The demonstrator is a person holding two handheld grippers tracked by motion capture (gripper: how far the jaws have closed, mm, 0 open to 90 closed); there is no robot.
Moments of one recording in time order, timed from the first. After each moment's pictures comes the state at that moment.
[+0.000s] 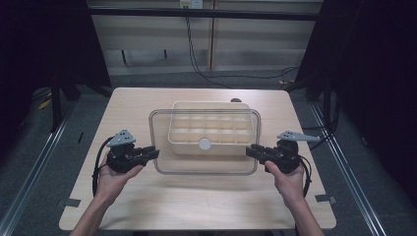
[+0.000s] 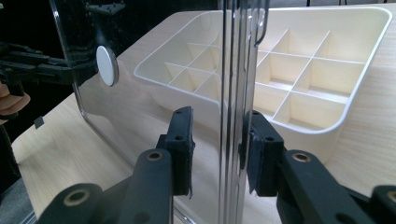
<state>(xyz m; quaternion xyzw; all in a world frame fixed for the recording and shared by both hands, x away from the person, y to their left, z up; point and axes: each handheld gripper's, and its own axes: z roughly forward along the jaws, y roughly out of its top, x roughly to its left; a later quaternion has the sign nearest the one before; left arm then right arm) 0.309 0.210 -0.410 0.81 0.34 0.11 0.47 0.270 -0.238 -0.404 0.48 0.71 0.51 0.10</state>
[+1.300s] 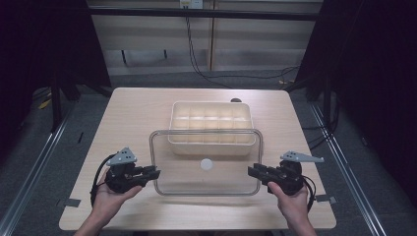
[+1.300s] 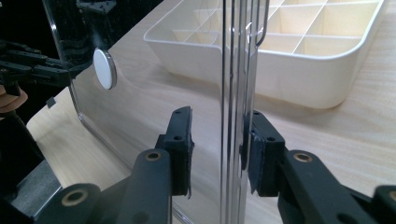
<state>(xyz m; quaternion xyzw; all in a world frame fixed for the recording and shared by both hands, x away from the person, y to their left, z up) 0.267 0.211 -0.424 0.83 0.34 0.06 0.45 0.224 -0.238 -0.425 0.50 0.70 0.50 0.08</state>
